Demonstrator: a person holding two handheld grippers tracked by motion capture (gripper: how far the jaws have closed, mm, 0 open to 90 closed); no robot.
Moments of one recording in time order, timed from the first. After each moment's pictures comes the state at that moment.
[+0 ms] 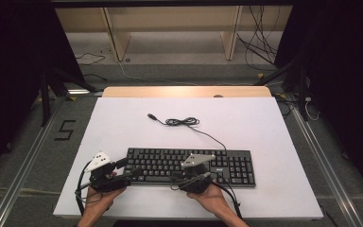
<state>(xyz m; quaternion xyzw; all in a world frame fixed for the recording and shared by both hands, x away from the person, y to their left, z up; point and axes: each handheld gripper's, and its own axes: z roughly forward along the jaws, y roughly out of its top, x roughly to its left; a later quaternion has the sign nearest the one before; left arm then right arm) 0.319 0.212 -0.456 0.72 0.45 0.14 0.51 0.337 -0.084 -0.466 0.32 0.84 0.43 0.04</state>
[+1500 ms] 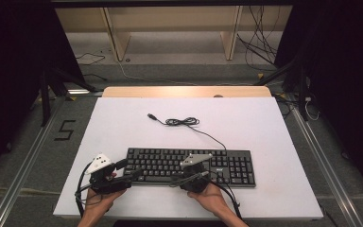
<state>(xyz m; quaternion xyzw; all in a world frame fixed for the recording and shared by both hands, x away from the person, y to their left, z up) 0.315 0.211 -0.457 0.72 0.45 0.14 0.51 0.344 -0.082 -0.478 0.34 0.85 0.41 0.03</state>
